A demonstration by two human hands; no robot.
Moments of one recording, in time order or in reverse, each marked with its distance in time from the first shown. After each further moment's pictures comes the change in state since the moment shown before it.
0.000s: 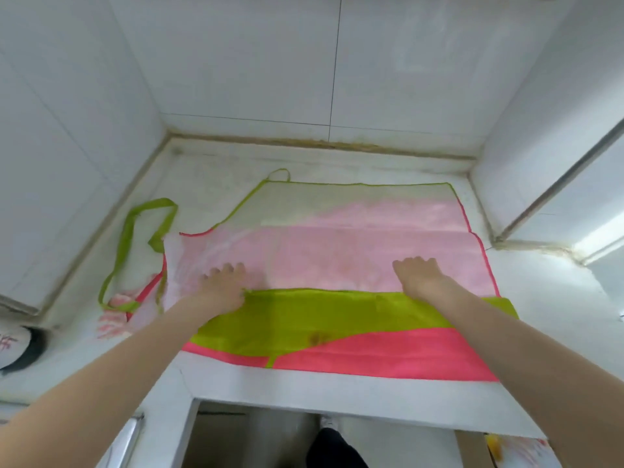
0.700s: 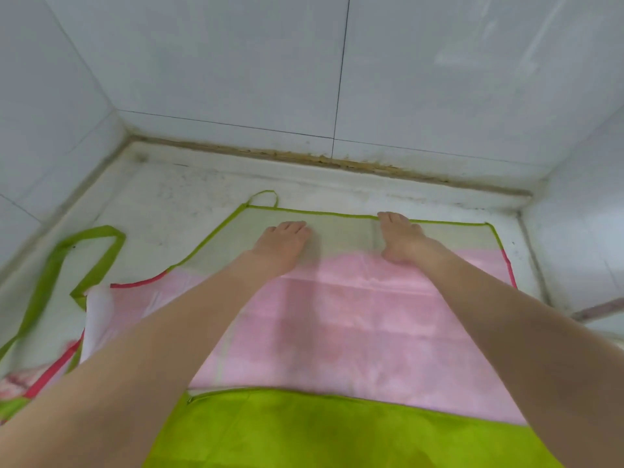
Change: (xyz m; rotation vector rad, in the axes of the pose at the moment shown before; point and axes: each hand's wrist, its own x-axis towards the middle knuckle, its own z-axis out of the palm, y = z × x) left_hand 0.195 0.117 -0.077 0.104 0.189 0.311; right_hand 0.217 0.038 -0.081 0.266 0.216 -0.045
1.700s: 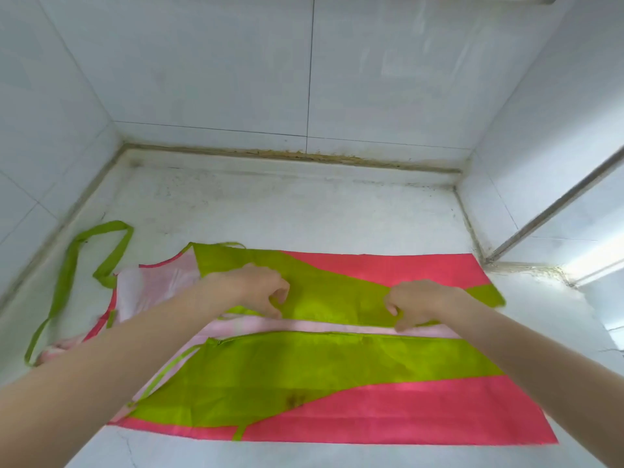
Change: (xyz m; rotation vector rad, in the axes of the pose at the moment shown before) left_hand -0.131 0.006 -0.006 0.074 -0.346 0.360; right_hand -0.200 0.005 0.021 -0.259 -0.453 -0.260
